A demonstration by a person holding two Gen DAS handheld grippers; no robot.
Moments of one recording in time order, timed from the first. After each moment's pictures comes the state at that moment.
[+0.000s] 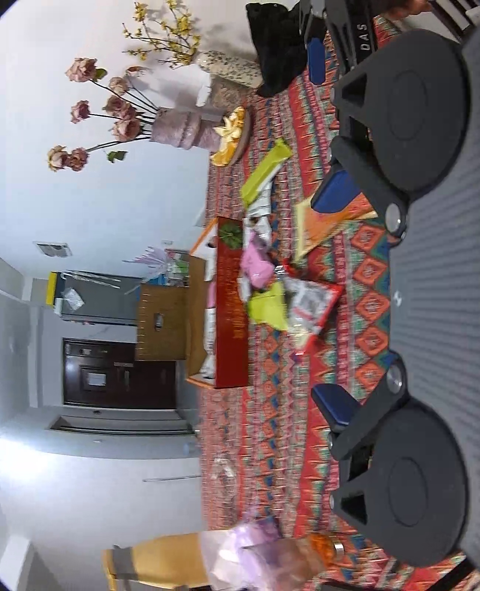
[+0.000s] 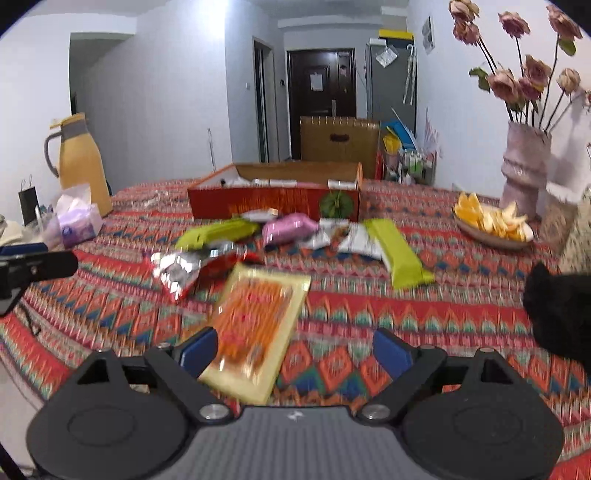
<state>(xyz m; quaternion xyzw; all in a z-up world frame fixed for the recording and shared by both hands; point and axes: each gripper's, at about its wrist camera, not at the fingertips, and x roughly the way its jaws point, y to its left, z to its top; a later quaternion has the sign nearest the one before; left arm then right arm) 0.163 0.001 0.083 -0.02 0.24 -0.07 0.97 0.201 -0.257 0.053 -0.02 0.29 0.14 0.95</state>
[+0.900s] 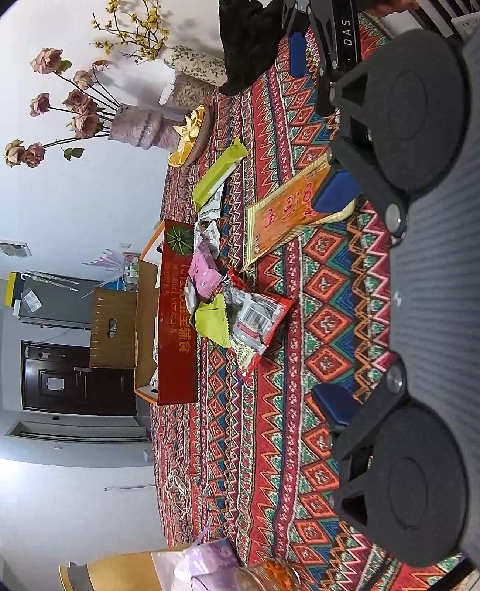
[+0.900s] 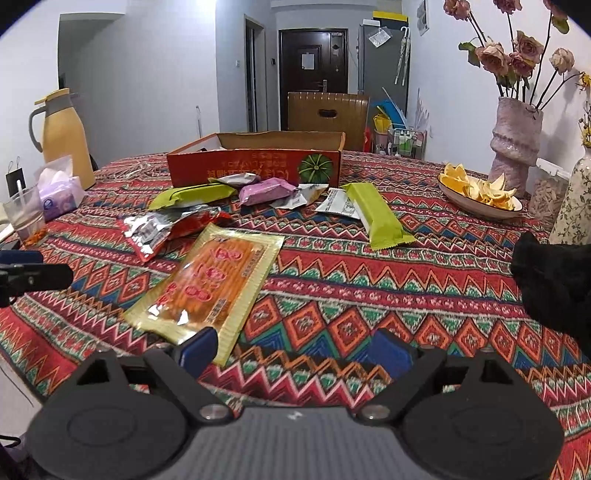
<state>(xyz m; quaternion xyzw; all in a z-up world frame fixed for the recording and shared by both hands) 0.190 -0.013 0.052 -0.02 0.30 -0.08 0.95 0.213 -0.275 0.030 -0.03 0.32 0.12 0.94</state>
